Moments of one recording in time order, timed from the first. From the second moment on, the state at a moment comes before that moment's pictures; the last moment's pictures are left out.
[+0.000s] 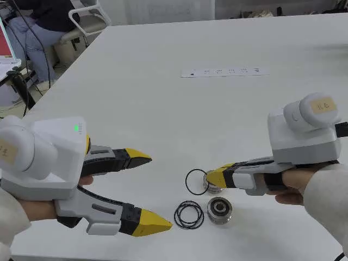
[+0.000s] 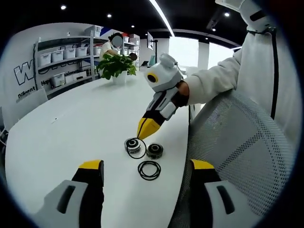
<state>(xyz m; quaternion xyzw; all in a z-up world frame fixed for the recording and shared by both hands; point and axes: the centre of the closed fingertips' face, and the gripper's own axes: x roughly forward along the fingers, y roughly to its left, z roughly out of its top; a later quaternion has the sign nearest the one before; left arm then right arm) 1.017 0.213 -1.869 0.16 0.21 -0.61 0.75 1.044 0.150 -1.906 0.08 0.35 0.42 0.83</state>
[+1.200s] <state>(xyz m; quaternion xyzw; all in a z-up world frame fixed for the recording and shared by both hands) 1.007 0.222 -1.891 0.13 0.25 -0.61 0.74 1.005 0.175 -1.941 0.01 0.40 0.48 0.78</state>
